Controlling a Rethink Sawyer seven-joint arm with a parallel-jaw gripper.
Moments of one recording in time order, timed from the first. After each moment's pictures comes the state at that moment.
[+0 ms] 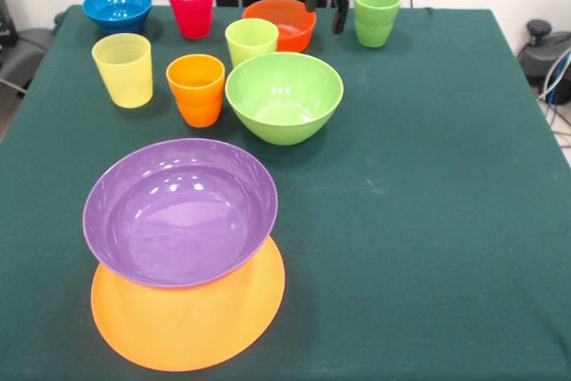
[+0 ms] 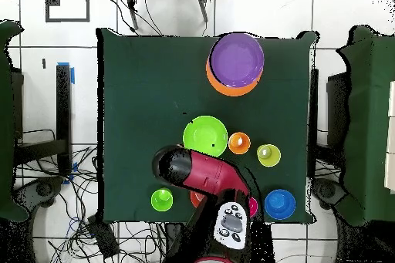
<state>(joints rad) -0.03 -0.65 -0.22 1.93 0.16 0.41 2.33</state>
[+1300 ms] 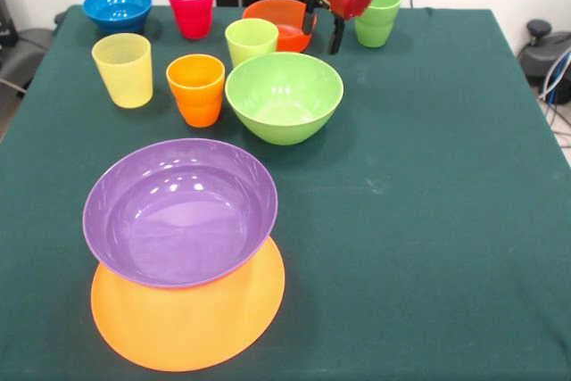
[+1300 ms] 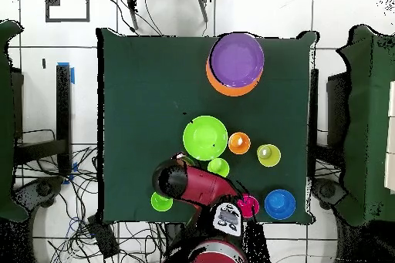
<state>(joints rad) -0.04 -0.57 -0.19 2.02 0.16 0.16 2.33</state>
